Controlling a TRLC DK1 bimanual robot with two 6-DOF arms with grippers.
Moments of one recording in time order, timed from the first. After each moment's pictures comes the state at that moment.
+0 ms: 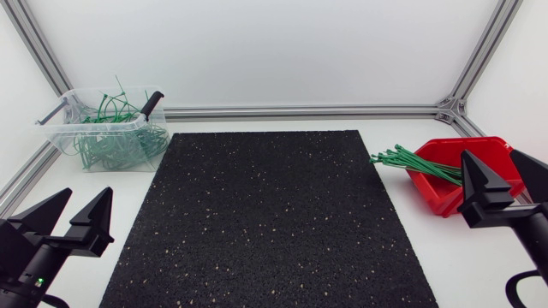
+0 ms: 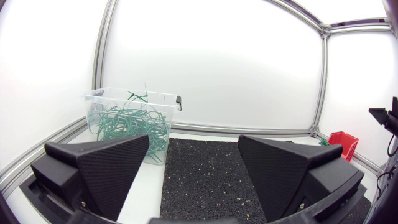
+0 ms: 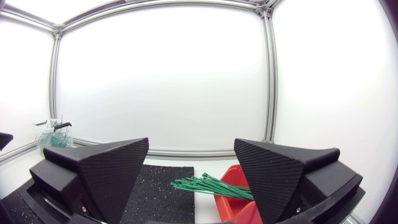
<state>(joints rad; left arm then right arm) 0.00 0.05 0.02 0.01 0.10 -0.14 0.00 0.14 0.24 -0.03 -0.01 0.01</state>
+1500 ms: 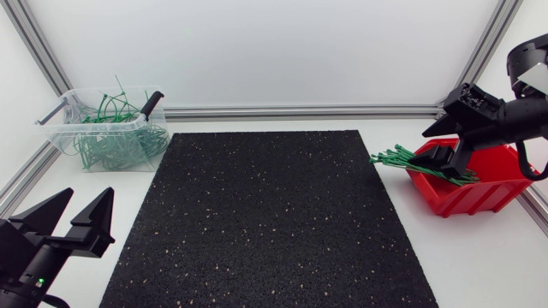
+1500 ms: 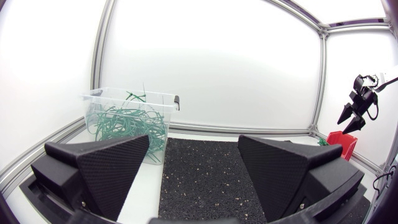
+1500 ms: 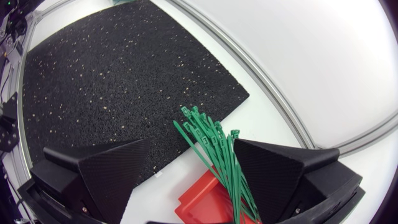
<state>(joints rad) 0.00 0.05 0.02 0.01 0.11 -0.14 -0.21 1.45 1.10 -0.69 -0.43 -1.06</state>
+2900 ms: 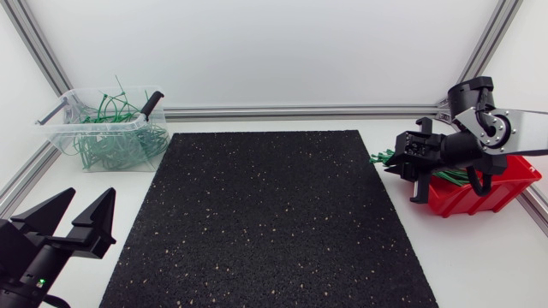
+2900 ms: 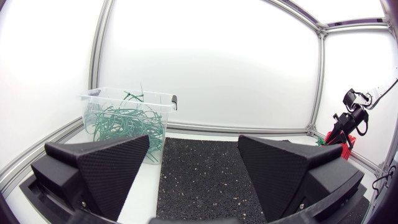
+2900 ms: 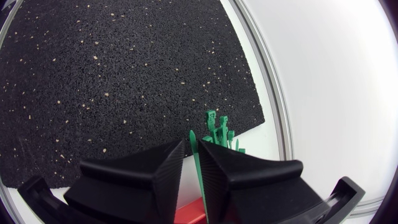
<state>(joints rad) -0.02 0.05 0.02 0.01 0.11 -0.14 -0.07 1.57 0.91 -0.34 -0.29 -1.37</state>
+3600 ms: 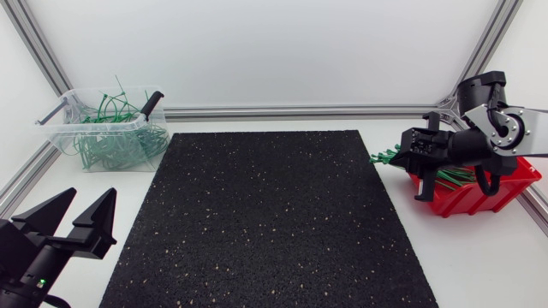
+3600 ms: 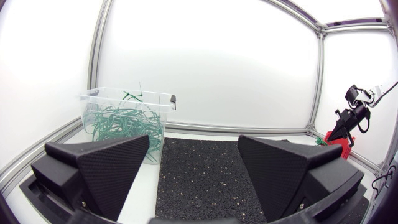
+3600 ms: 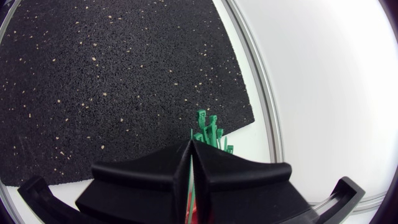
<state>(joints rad) -0.02 0.05 0.02 0.01 0.11 -0.14 -0.07 1.49 0.88 -0.33 -0.28 -1.37</state>
